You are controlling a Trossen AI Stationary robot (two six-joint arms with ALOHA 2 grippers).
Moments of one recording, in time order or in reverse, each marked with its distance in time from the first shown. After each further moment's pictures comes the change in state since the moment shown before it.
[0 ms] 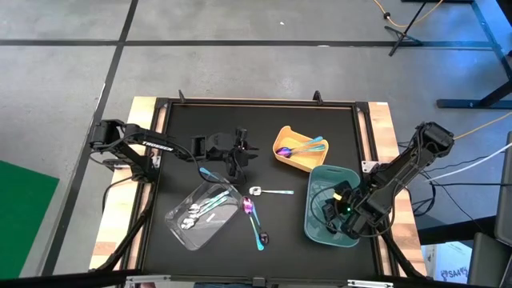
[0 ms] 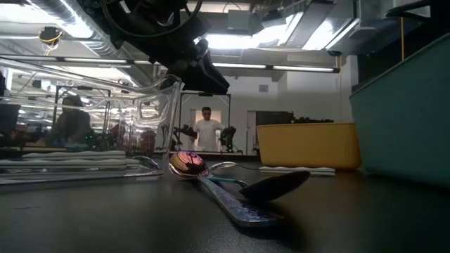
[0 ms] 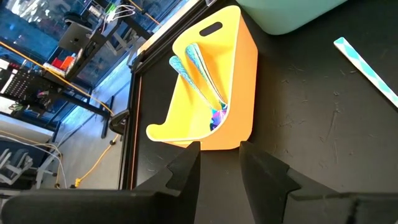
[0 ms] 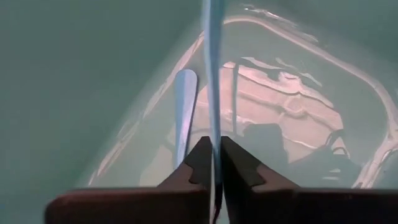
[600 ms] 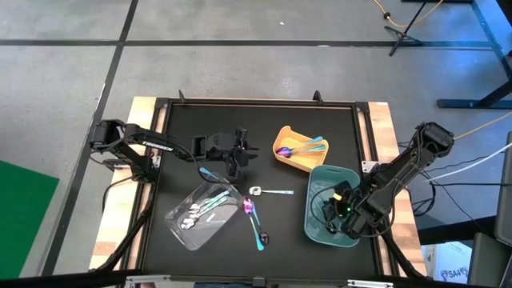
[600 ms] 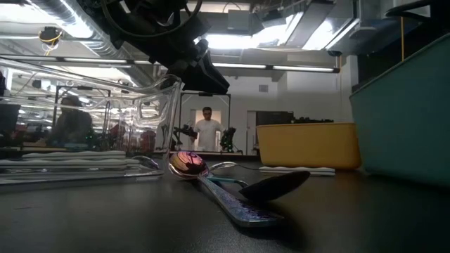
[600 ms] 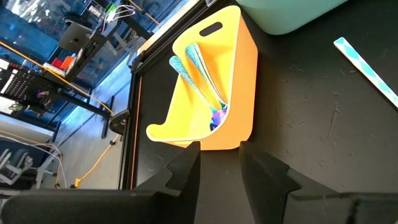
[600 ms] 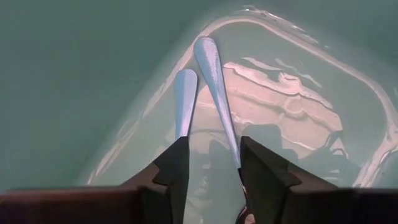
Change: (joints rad) left arm 0.000 0.000 0.000 0.000 0.000 0.000; right arm 0.000 0.000 0.001 -0.001 0.000 -0.011
